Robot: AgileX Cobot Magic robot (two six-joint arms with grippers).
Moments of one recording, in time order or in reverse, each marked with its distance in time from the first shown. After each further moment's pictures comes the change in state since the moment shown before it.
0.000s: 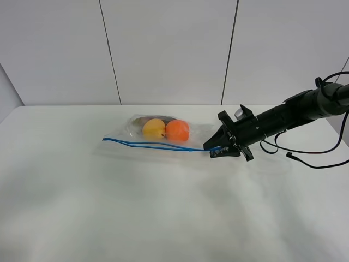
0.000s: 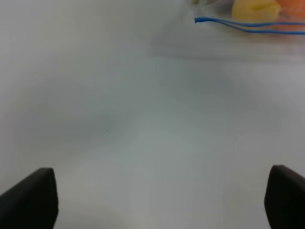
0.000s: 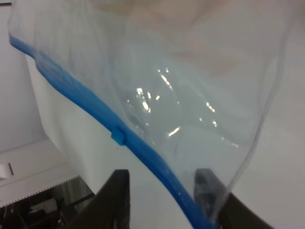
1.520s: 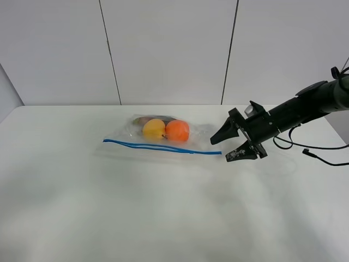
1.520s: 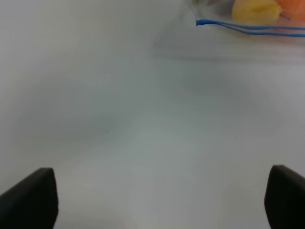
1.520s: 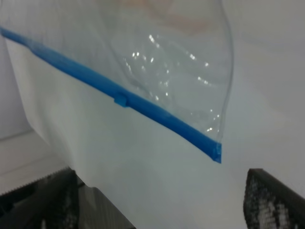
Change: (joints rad) left arm 0.000 0.000 0.000 0.000 0.000 0.000; right arm -0.050 -0.058 0.001 -0.119 0.049 0.055
